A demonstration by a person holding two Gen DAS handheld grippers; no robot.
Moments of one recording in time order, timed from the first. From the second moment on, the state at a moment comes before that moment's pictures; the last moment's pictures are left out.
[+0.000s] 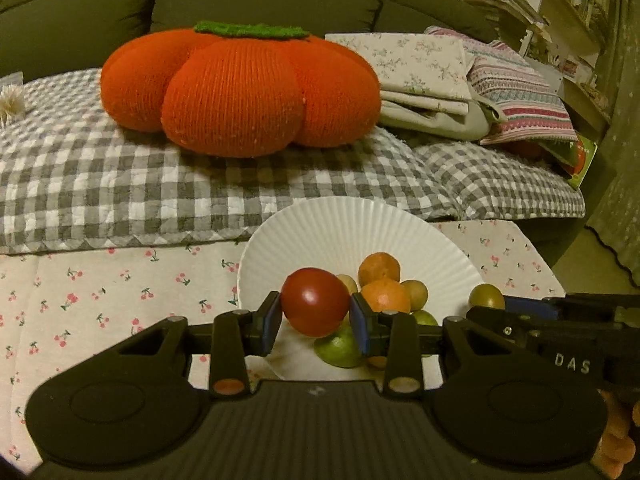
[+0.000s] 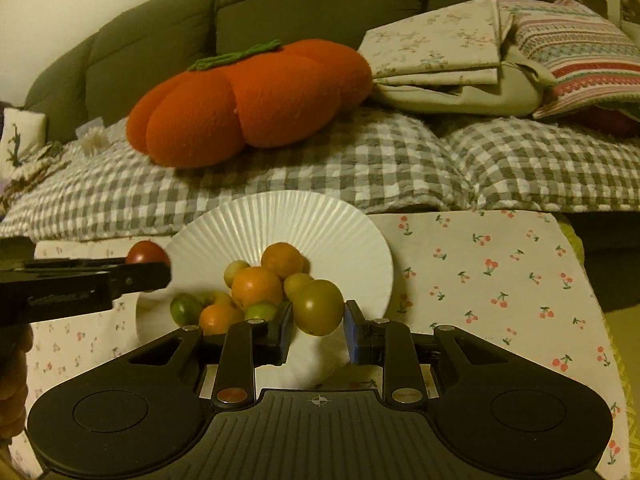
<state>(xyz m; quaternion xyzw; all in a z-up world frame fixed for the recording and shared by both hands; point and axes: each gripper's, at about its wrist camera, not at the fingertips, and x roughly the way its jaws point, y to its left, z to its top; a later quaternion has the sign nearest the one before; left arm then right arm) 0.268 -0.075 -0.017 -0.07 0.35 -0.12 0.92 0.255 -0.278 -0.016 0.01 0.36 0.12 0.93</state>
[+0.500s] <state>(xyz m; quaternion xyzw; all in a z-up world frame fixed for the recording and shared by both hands) 0.268 -0.069 -0.017 -0.09 0.35 -0.13 0.92 0.255 -0.274 -0.021 0.00 0.36 0.11 0.93</state>
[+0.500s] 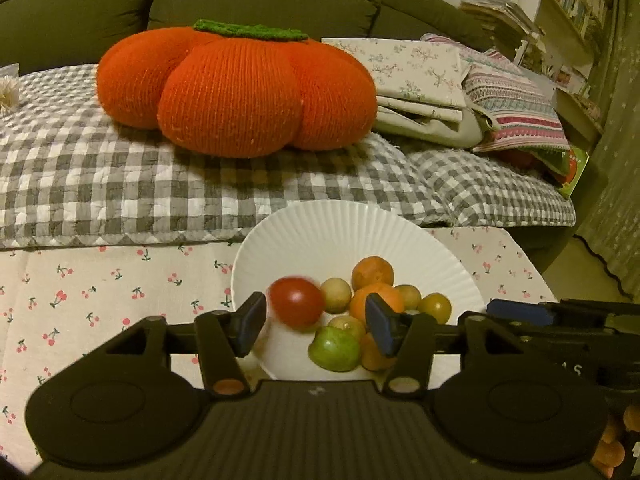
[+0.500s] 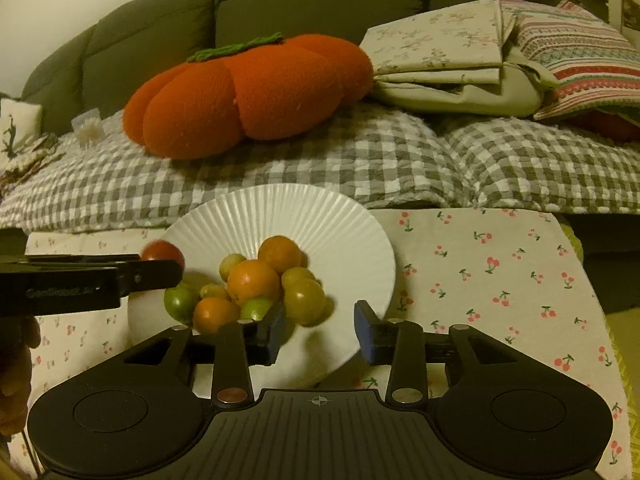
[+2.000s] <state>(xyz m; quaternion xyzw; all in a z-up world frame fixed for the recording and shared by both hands) 0.083 -0.050 0.026 -0.04 0.33 0.04 0.94 0.139 -0.261 0.038 0.06 0.34 0.13 0.93</state>
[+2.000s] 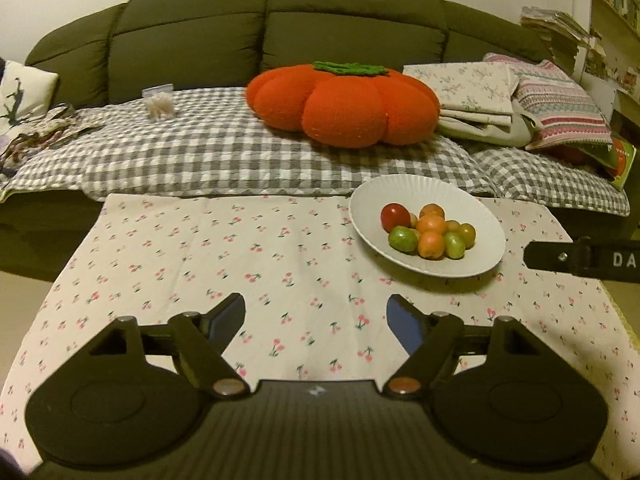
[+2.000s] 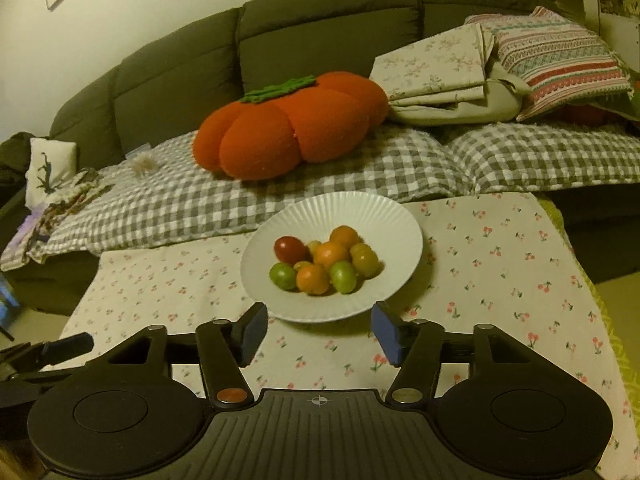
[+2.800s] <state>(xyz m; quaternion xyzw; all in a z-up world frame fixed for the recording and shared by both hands) 0.047 -0.043 0.010 -0.04 0.34 0.05 0.94 0.066 -0.235 0.027 -0.01 0.31 0.11 0.94</state>
